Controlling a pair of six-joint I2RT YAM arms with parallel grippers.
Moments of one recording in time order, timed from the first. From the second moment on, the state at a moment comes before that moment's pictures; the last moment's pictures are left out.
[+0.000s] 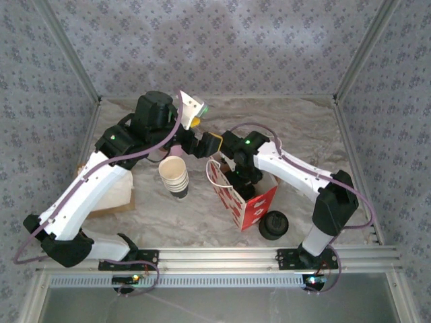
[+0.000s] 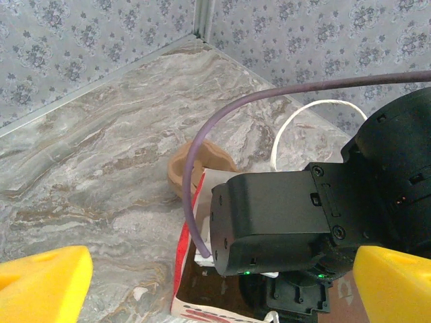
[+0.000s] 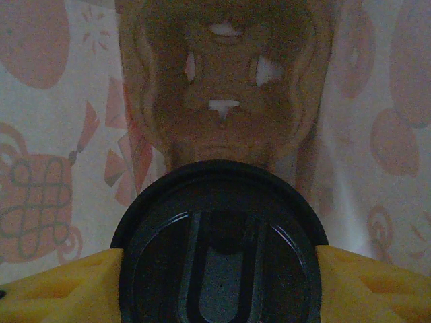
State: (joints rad) left arm -0.74 1.33 1.68 -0.84 0.24 -0.08; right arm 0.80 1.66 1.46 -1.29 -0.02 0.24
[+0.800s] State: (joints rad) left arm -0.73 1.33 1.68 -0.84 0.23 -0.08; right arm 0.81 1.64 1.44 -1.26 -0.01 0.24
